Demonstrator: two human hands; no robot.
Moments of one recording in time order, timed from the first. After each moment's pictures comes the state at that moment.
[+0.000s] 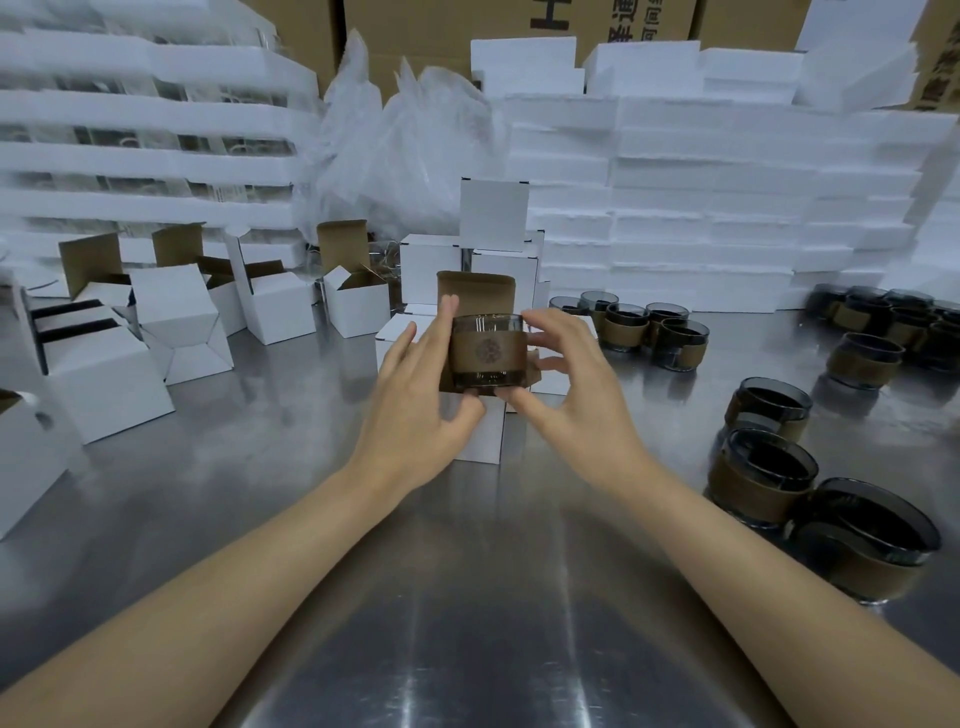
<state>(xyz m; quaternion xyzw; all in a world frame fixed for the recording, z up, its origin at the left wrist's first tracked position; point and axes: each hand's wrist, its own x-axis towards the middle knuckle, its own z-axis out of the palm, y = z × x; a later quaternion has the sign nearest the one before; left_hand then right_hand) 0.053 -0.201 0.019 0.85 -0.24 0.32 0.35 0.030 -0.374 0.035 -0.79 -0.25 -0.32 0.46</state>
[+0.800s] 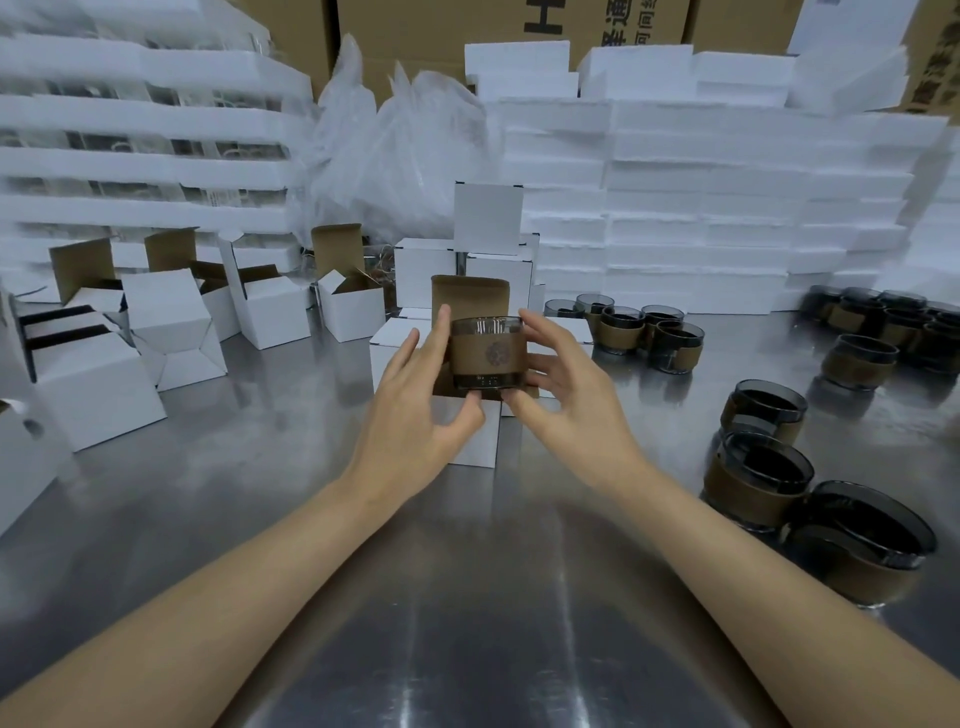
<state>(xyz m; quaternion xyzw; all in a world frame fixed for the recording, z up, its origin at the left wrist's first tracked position) 0.049 -0.205 0.016 0.83 -0.23 0.29 0.41 0.033 -0.378 0.030 -0.77 -0.25 -0.25 0.54</state>
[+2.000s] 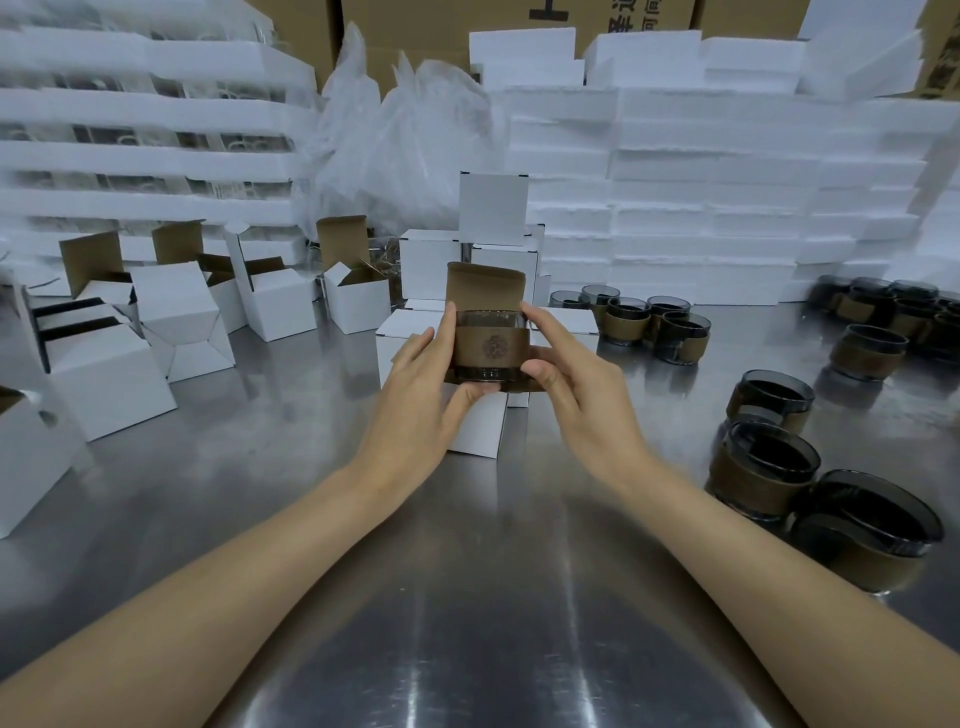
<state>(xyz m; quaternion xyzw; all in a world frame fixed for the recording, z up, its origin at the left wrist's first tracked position) 0.051 -0.204 0.022 0.84 -0.26 0.29 0.37 0.031 -0.380 0.031 -0.81 -0.23 -0.27 0.47</state>
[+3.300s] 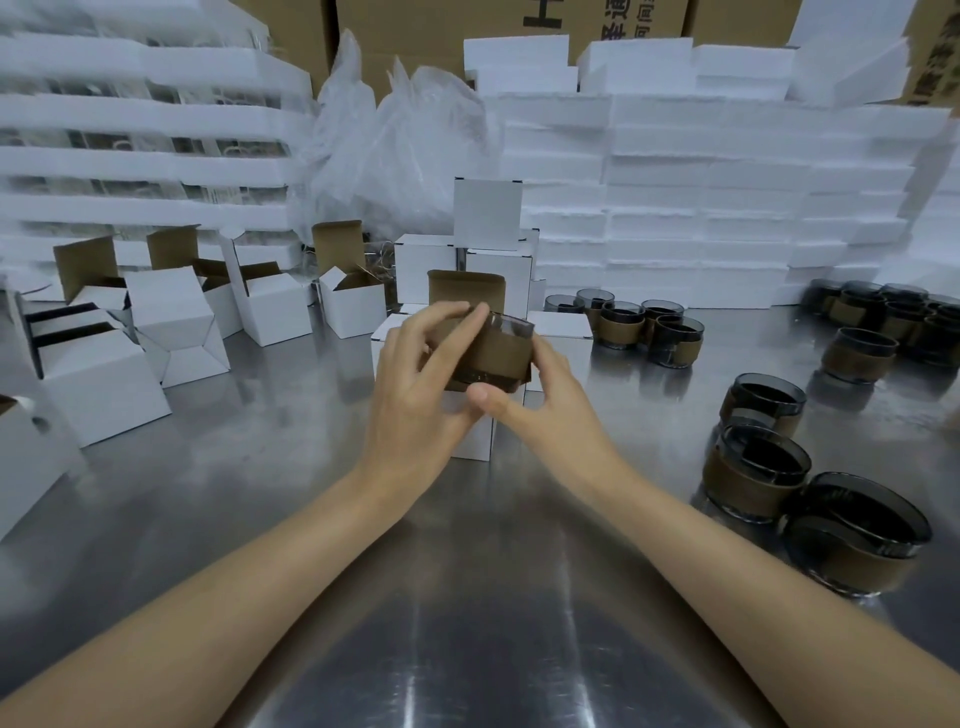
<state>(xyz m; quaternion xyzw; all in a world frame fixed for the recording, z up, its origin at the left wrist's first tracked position) 0.041 -0.211 0.027 0.75 -0.32 0.48 0.33 0.018 -0.358 0.034 -0.80 -0.18 -0.18 0.55</state>
